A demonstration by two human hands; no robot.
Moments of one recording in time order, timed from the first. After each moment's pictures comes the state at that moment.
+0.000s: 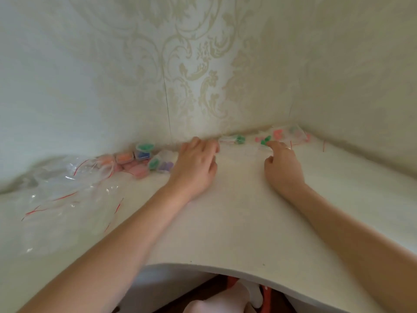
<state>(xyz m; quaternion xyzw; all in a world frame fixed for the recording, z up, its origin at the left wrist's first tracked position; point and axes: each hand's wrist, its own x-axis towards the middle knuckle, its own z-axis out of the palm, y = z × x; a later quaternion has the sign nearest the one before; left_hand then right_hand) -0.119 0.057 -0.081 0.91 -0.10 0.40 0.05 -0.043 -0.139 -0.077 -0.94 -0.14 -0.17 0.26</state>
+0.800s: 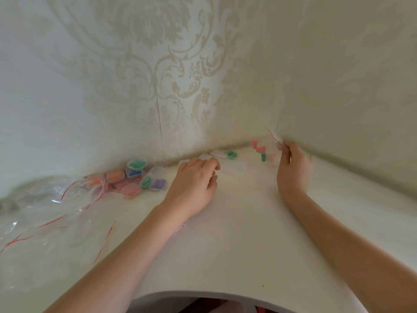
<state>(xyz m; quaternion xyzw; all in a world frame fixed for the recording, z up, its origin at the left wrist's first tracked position) -0.124 0.049 -0.070 0.92 -0.12 0.33 0.15 -0.018 -0.156 -0.072 -0.83 -0.04 -0.36 0.43</state>
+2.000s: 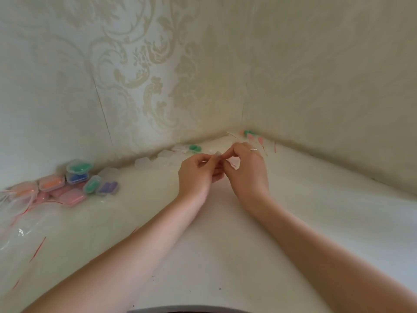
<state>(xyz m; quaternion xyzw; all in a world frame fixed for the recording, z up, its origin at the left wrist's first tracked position) -0.078 -0.050 -0.076 0.63 0.06 0.18 0.76 -0.066 -0.154 -0.070 -0.86 -0.15 -0.25 0.42</state>
